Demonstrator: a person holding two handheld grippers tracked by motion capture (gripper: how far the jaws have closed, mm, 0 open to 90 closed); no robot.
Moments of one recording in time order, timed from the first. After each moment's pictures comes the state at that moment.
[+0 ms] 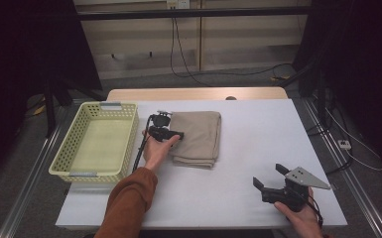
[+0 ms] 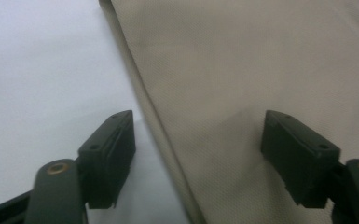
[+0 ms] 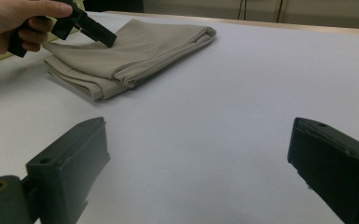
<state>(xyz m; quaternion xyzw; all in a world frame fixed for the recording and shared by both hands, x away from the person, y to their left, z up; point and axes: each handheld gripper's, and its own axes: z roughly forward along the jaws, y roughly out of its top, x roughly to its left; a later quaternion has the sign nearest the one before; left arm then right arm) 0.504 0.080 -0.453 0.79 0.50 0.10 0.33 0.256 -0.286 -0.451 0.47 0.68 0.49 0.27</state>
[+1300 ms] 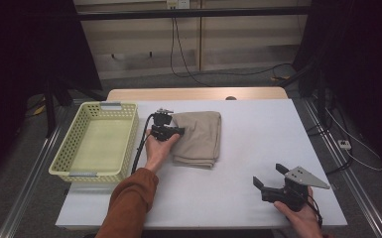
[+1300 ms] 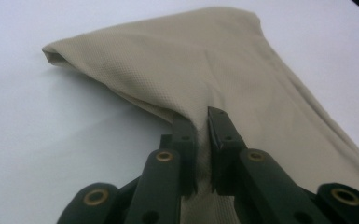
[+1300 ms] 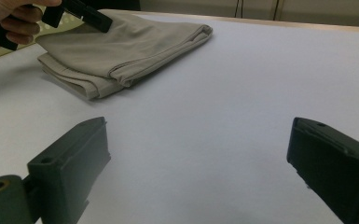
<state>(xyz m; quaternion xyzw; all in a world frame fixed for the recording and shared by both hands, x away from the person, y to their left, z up) 0.495 0.077 -0.437 0.79 0.45 0.06 0.42 0.258 -0.286 -0.452 0.48 0.68 0.48 0.28</state>
